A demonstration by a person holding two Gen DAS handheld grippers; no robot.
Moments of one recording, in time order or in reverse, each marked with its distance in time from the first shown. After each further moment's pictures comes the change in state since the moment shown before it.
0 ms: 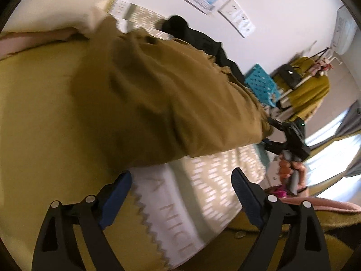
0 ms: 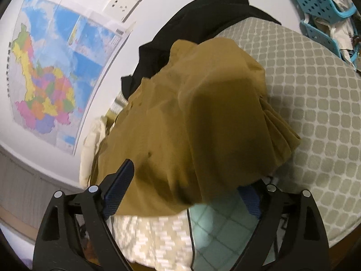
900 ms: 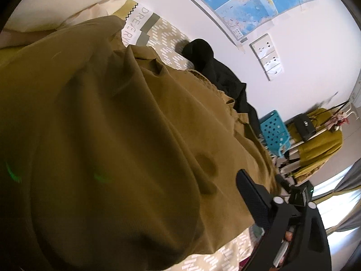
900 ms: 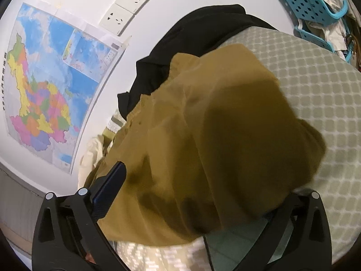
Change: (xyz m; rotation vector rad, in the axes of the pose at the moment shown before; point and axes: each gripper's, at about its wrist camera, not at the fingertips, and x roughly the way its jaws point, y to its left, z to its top) left arm 0.044 -0.002 0.061 -0.235 -0.174 0.071; right arm 0.021 0.011 0.005 0.036 -0.110 -0.020
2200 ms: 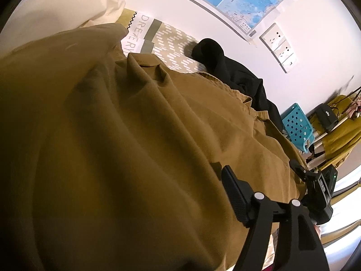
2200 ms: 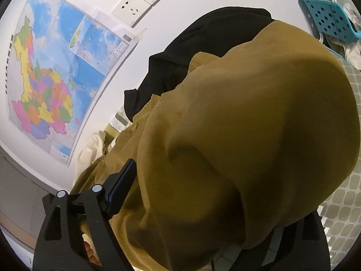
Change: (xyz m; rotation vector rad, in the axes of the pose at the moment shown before) left arm 0.002 -0.004 0.006 0.081 -0.023 0.166; right arm 0.034 0.017 0.012 -0.106 0.007 0.023
